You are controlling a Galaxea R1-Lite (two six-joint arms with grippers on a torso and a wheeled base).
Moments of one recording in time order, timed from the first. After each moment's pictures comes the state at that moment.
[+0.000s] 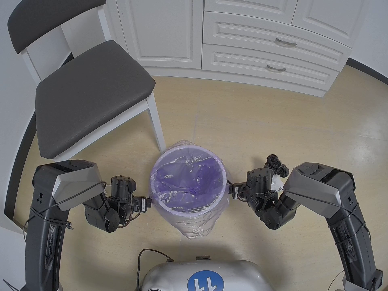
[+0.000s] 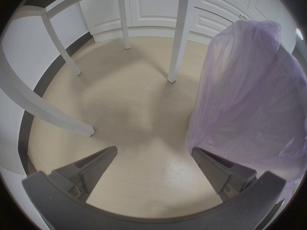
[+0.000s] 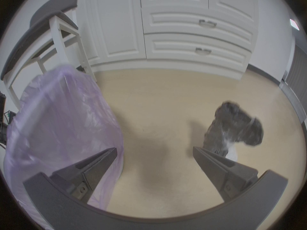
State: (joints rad) left arm -0.26 2.58 -1.00 -0.96 0.18 -0.14; right arm 0.43 2.66 -1.24 -1.11 -0.30 0.11
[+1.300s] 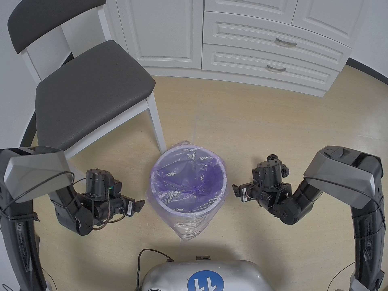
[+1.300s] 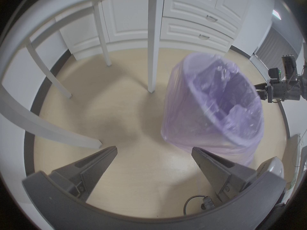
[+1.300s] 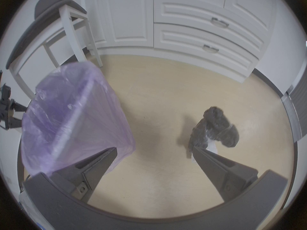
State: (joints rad) left arm -0.23 2.26 -0.66 -1.01 0.00 0.08; right arm 0.45 2.41 -1.04 -0.90 -0.31 0.03
